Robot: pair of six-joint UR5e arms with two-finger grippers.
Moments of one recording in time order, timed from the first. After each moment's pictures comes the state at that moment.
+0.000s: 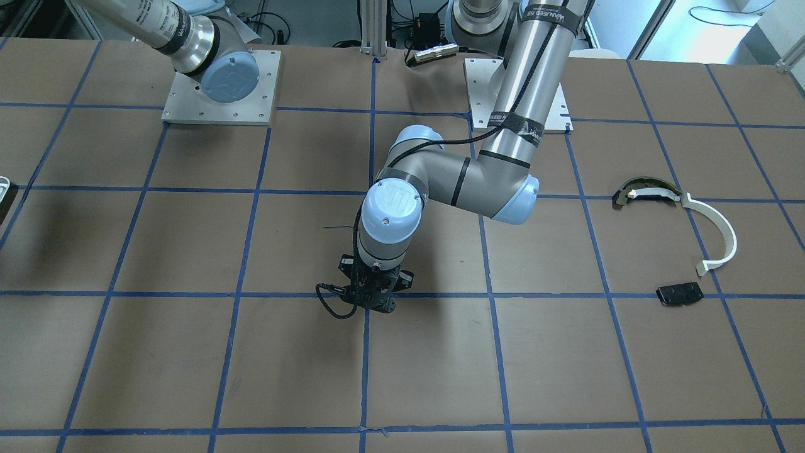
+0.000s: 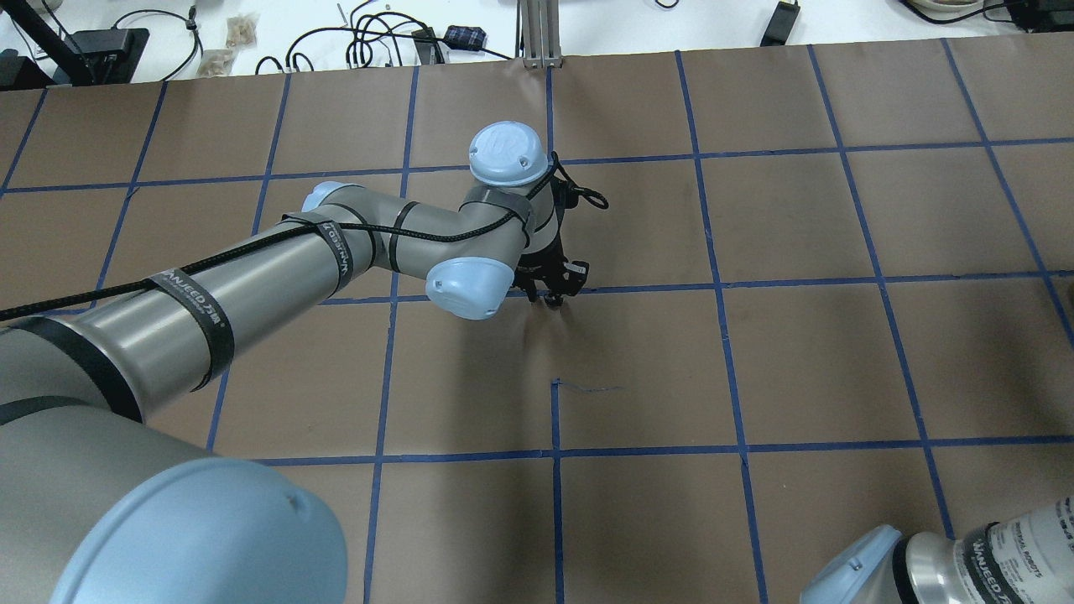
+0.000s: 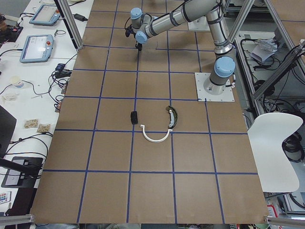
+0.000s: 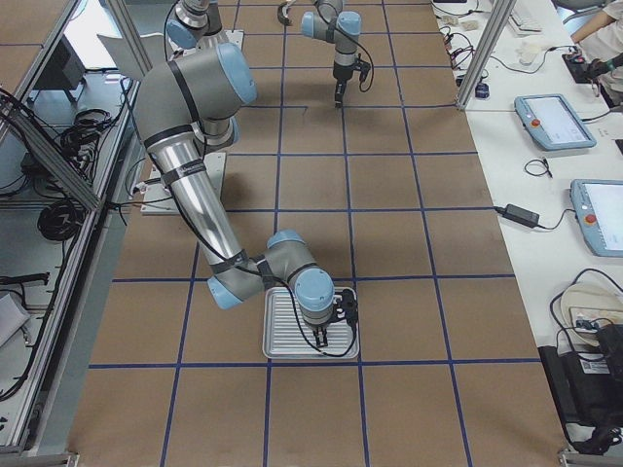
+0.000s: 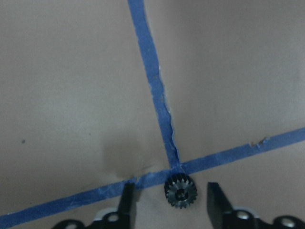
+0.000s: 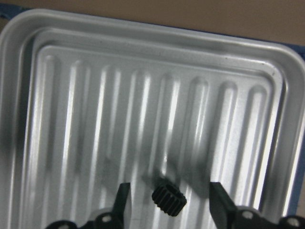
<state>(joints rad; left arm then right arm) -1.92 -2.15 -1.67 -0.90 1.48 -0.10 0.51 -0.97 1.63 -2.26 -1.52 -1.21</state>
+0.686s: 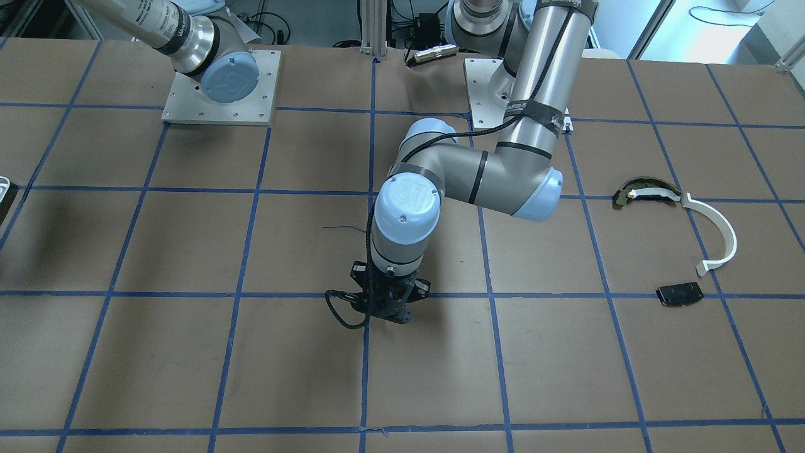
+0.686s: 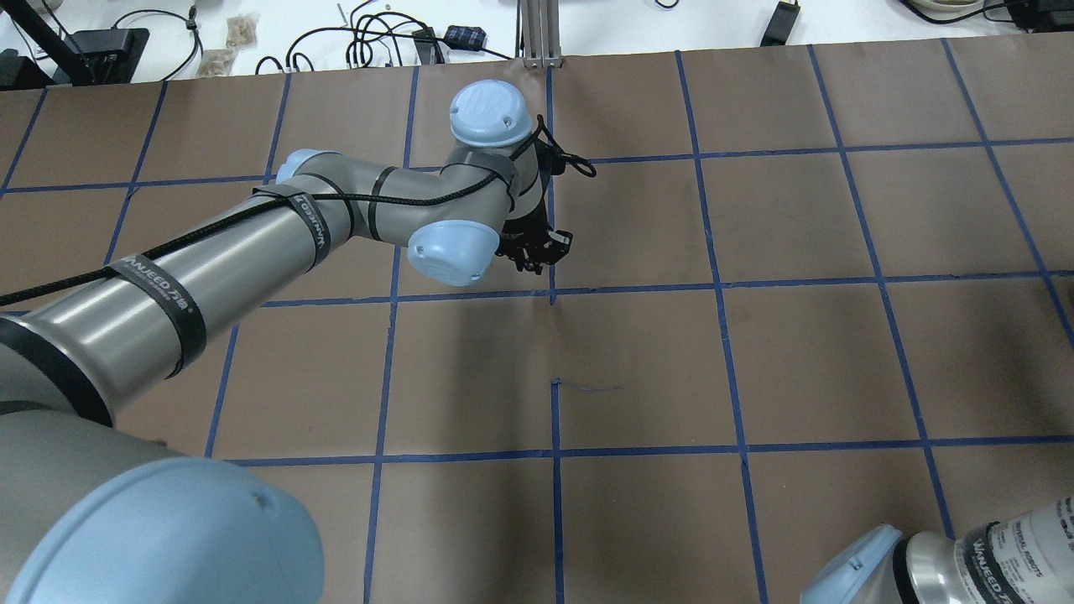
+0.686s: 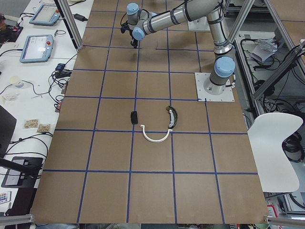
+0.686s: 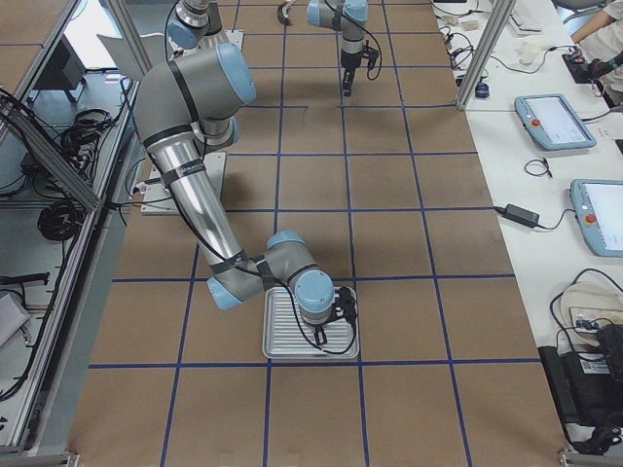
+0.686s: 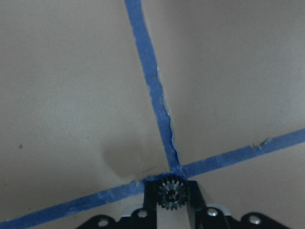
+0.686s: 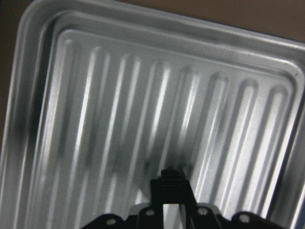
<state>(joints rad) -1.85 -2.11 -1.59 -1.00 1.52 0.00 0.51 -0.98 1.62 -2.21 -1.52 -1.28</state>
